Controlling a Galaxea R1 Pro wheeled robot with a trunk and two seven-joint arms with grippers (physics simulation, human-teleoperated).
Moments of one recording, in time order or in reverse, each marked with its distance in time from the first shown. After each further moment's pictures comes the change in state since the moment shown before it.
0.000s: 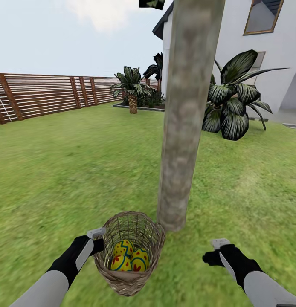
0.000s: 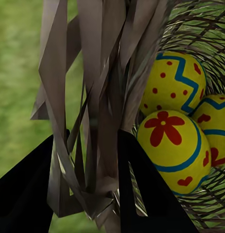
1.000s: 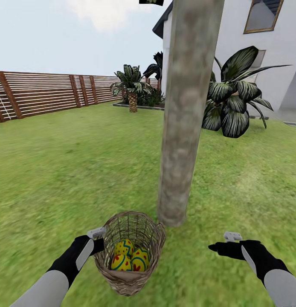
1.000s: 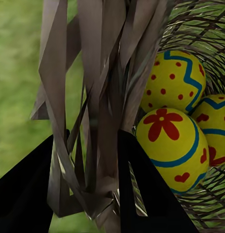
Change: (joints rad) left arm 0.000 -0.002 -0.002 -0.003 -0.002 0.000 0.000; right arm -0.001 -0.112 -0.191 -0.069 0.006 0.000 0.320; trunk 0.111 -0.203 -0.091
